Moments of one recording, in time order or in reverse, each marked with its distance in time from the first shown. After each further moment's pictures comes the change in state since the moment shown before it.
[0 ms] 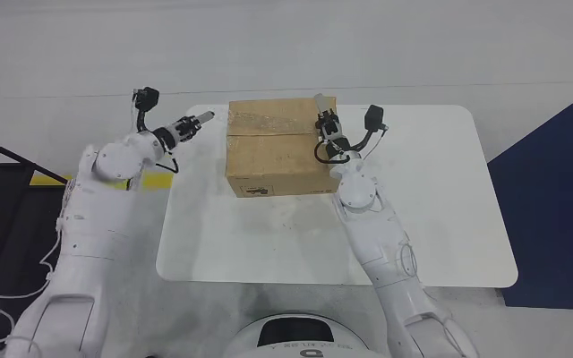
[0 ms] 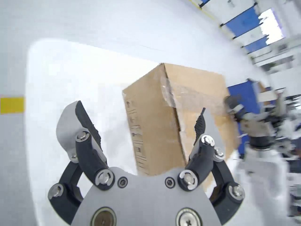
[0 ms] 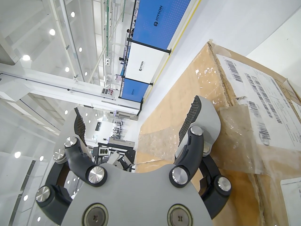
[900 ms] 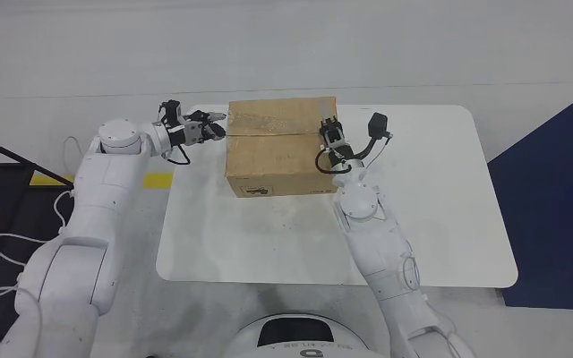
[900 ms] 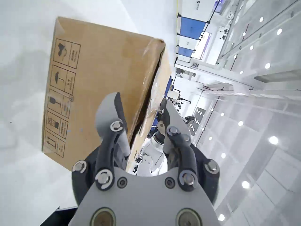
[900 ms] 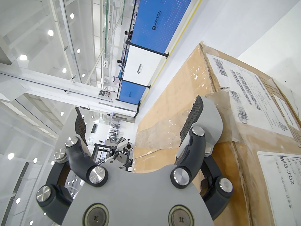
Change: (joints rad) left arm -0.343 -0.100 0.177 0.604 -0.472 0.111 -0.297; right arm -0.072 0.013 -0.012 -0.093 -0.031 0.028 -0.024
